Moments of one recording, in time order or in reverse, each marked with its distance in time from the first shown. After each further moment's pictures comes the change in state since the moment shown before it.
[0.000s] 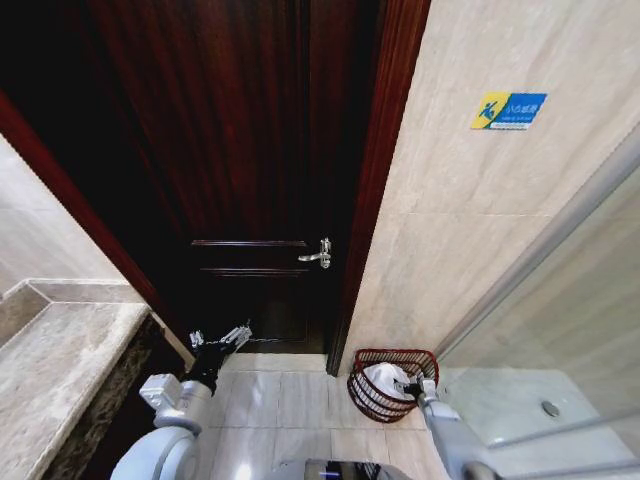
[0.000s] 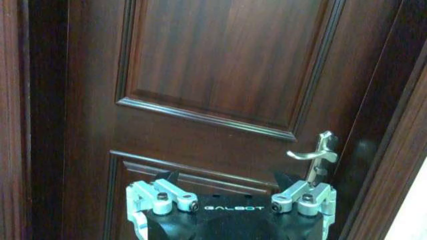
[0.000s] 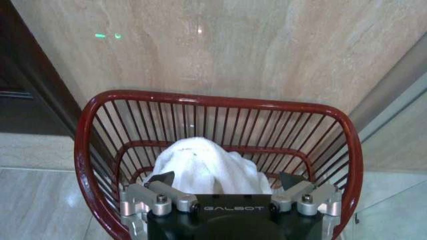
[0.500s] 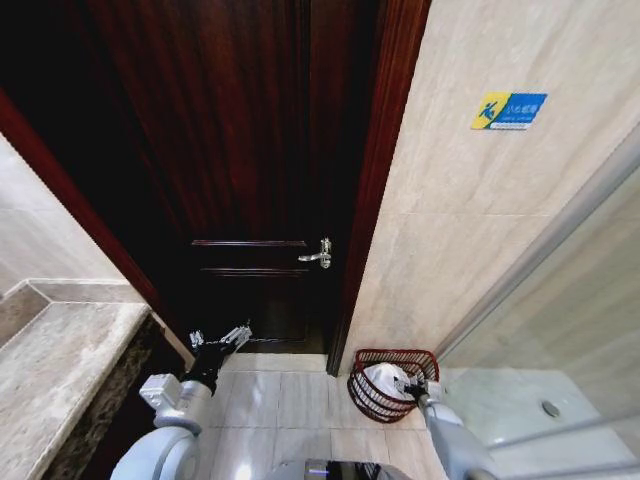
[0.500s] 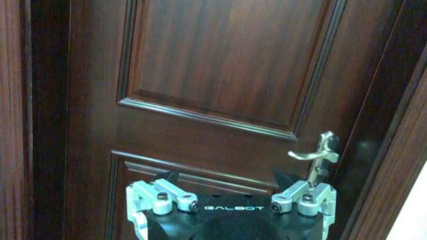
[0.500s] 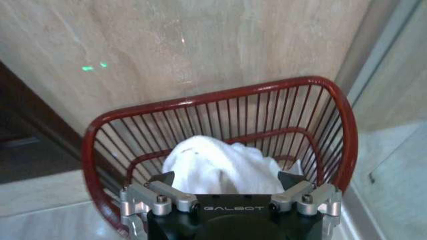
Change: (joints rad) left arm 0.000 0.000 0.000 0.000 0.000 0.000 0.000; right arm -0.099 -0.014 0.004 0.117 0.293 -0.067 -0.053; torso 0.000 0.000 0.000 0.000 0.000
